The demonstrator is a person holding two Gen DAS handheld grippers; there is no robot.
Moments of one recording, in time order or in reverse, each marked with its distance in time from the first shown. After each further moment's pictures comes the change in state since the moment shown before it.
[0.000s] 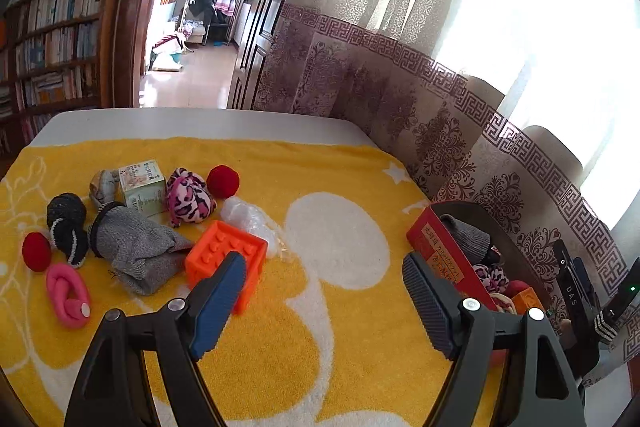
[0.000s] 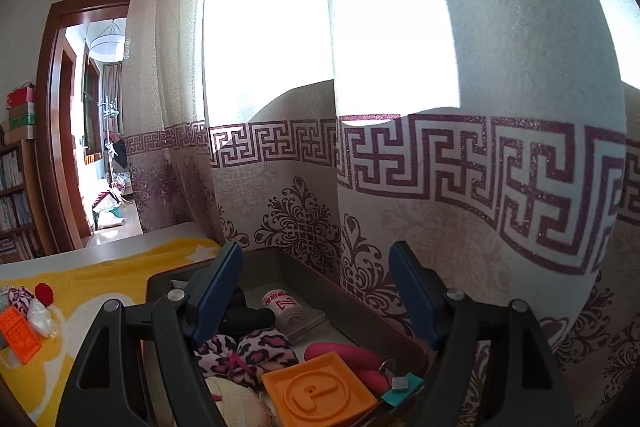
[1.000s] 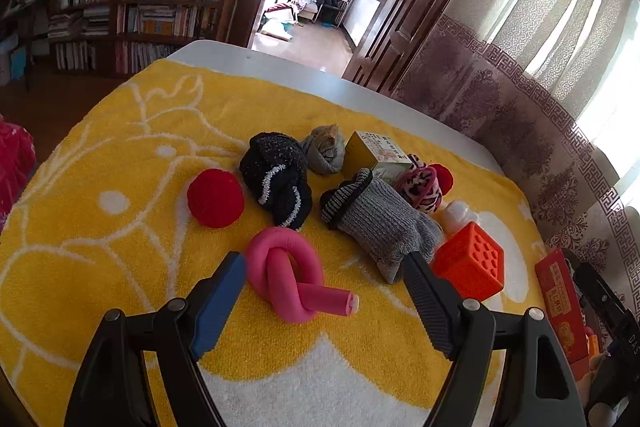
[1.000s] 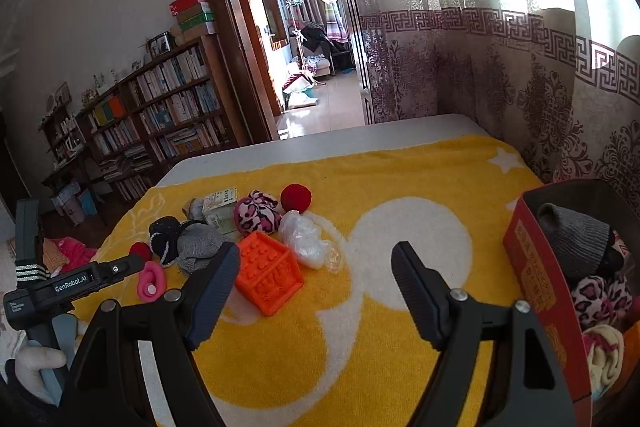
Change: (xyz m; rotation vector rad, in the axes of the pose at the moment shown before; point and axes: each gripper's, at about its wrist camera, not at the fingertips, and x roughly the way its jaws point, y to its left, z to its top) left arm -0.018 0.174 -0.026 -0.275 0.038 0.259; right arm -0.014 0.228 -0.025 -0.129 0.469 0.743
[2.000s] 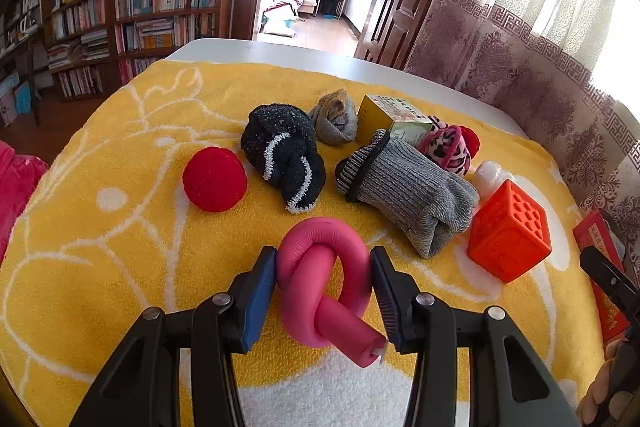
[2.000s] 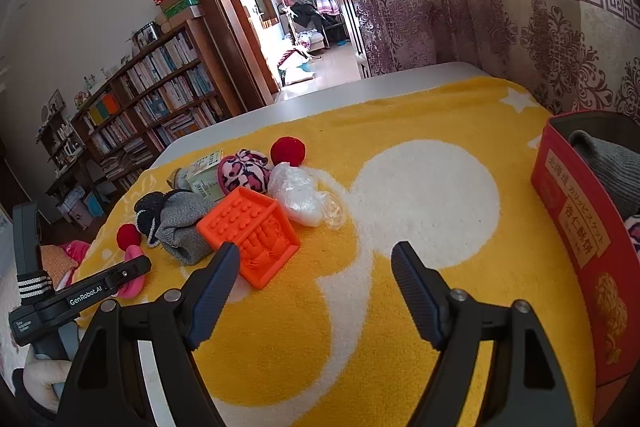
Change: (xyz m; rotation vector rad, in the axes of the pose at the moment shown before) left arm 0.016 -0.006 -0.017 0.106 0.015 0.090; right arm 0.027 -0.012 -0.026 0.068 0.087 0.029
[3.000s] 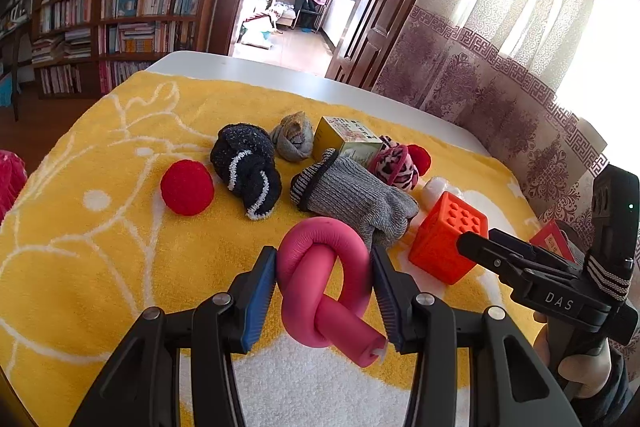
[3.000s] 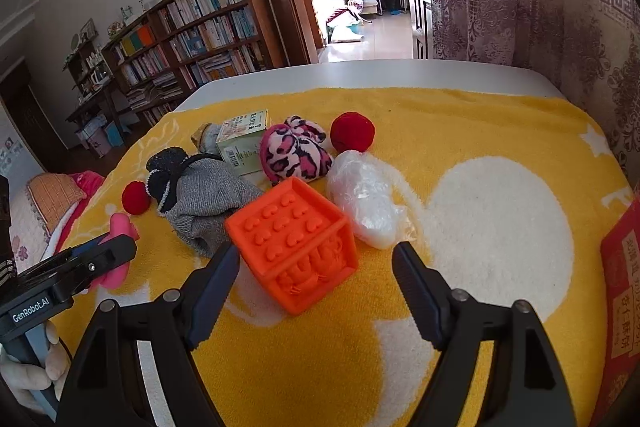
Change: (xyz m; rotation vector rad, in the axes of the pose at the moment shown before) left arm -0.026 -0.012 -0.002 -0.026 -0.052 -0.124; right arm 0.066 0.048 0.023 -0.226 0.183 0.096
